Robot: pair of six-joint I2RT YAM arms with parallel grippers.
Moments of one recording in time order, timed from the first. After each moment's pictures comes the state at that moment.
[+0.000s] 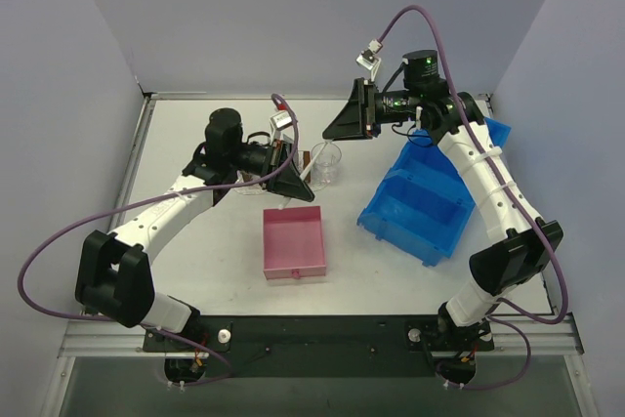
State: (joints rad) left arm -0.44 1.45 1.10 0.22 1.40 -0.84; right arm 0.38 1.63 1.79 -0.68 -1.00 0.52
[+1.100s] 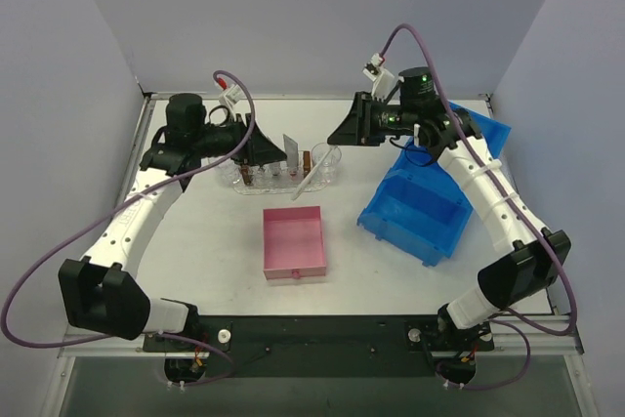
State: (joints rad) left arm -0.24 1.37 1.25 -0.31 0.95 -0.46; right arm 0.40 1.55 1.63 -0.64 -0.70 0.44
